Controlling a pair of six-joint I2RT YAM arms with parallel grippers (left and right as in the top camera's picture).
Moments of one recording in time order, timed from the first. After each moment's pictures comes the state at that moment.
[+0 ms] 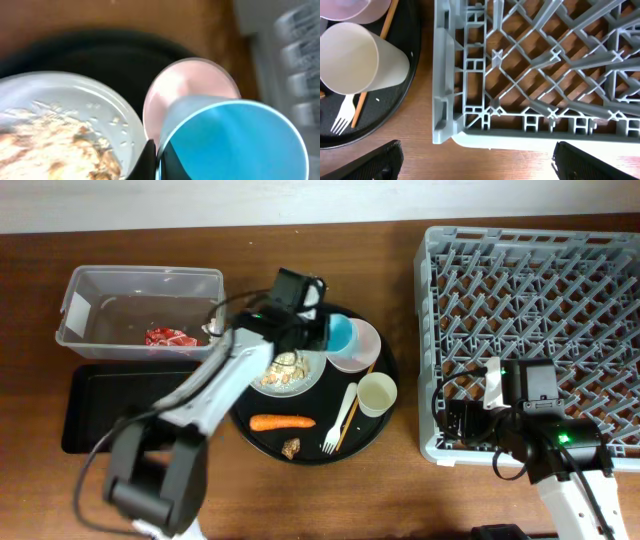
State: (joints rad) left arm -0.43 1.87 1.40 -0.50 0.20 -0.29; right arm 0.04 0.99 0.91 -1.08 -0.05 0.14
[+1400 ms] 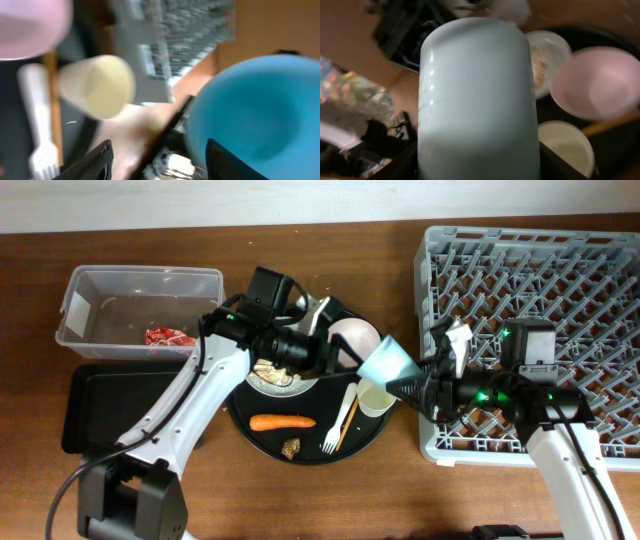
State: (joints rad) left arm -0.41 1.73 1.40 -0.81 0.91 -0.33; right arm -0.02 1.18 0.91 -0.67 -1.03 -0.19
